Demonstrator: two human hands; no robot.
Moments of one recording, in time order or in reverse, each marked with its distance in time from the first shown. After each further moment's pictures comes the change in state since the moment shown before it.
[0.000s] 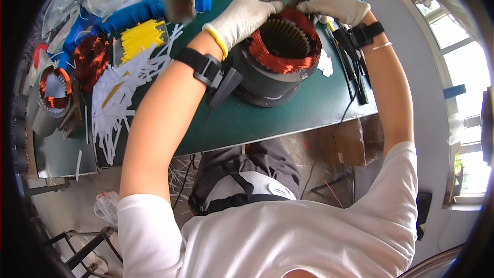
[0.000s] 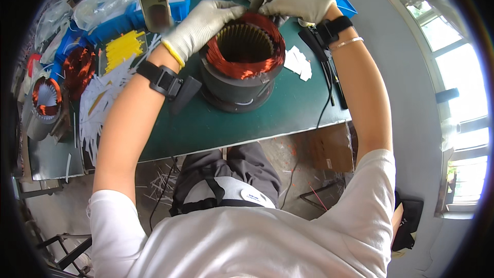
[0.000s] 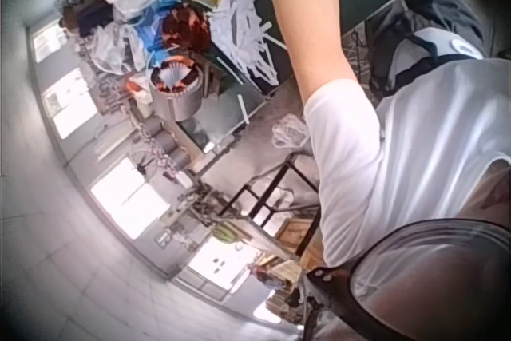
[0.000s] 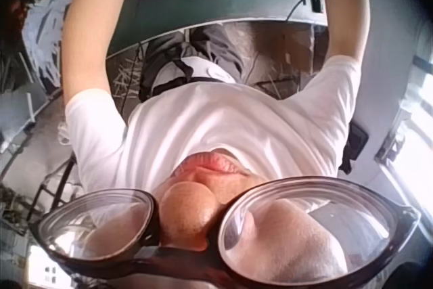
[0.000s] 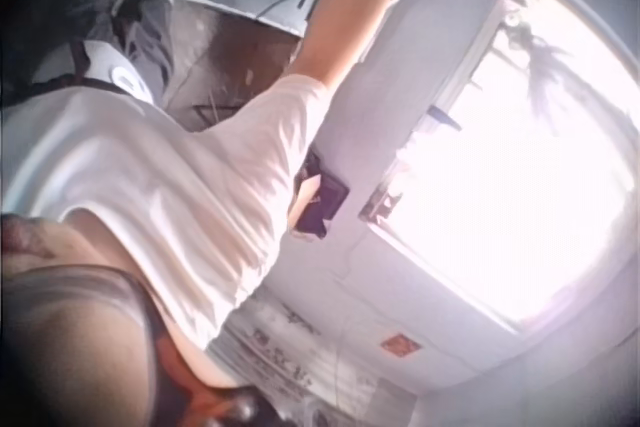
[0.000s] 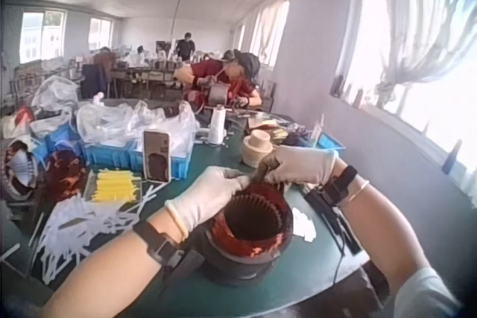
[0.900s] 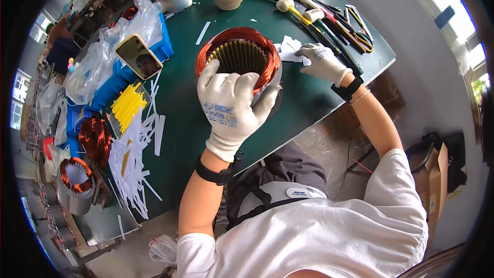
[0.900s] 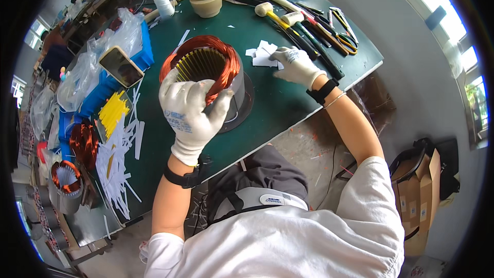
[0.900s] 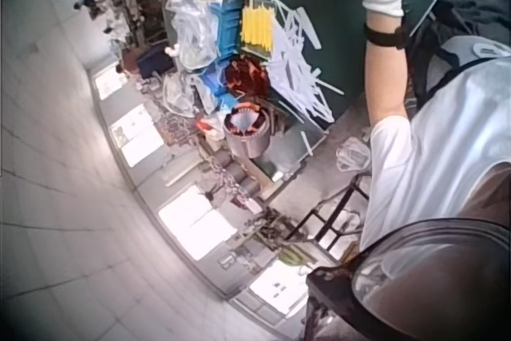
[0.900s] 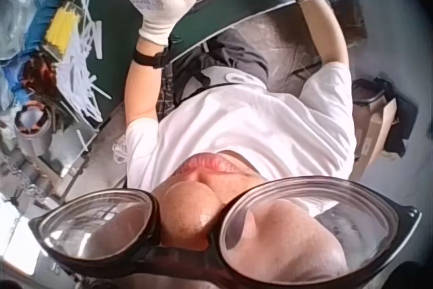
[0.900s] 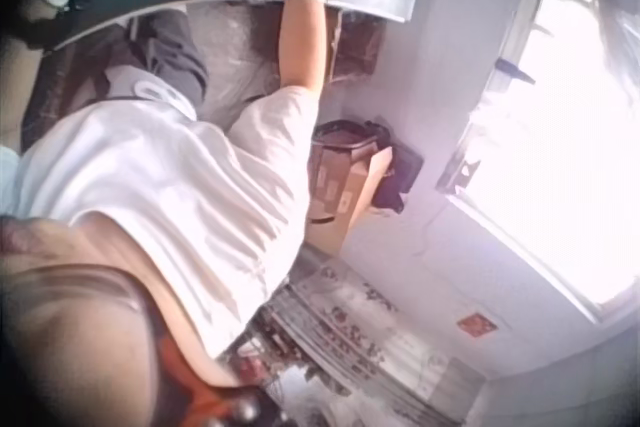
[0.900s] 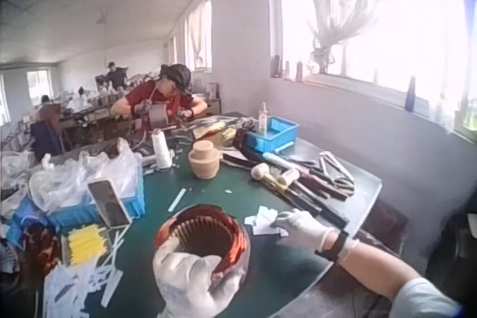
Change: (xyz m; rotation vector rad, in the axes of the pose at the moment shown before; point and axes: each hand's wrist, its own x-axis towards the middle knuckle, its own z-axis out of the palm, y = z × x) left_hand -0.084 0.010 0.069 0.840 0.348 0.934; right_hand -0.136 0.111 0.158 -0.254 0.327 0.432
